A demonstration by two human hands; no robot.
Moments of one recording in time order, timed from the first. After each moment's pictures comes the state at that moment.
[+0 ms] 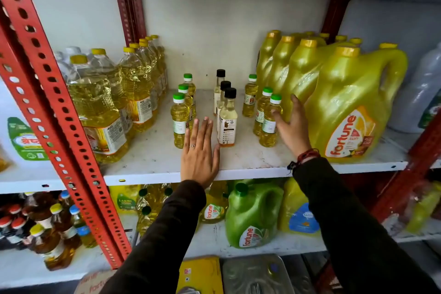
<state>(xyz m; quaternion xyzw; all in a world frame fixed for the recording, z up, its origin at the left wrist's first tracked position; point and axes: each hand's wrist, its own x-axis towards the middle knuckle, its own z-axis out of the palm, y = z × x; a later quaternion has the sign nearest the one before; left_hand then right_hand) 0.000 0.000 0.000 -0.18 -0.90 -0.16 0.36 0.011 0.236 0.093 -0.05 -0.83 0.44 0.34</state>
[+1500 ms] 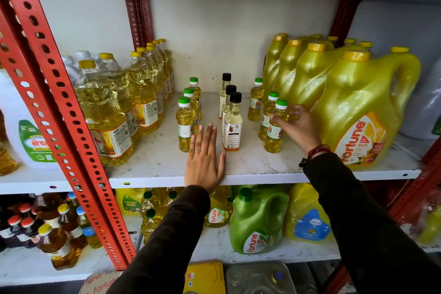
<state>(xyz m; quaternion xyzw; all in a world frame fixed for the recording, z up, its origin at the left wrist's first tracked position) -0.004 -0.001 -0.007 -0.16 -0.93 -0.14 0.31 -0.019 0.264 0.090 -0.08 -0.82 0.49 0.28</state>
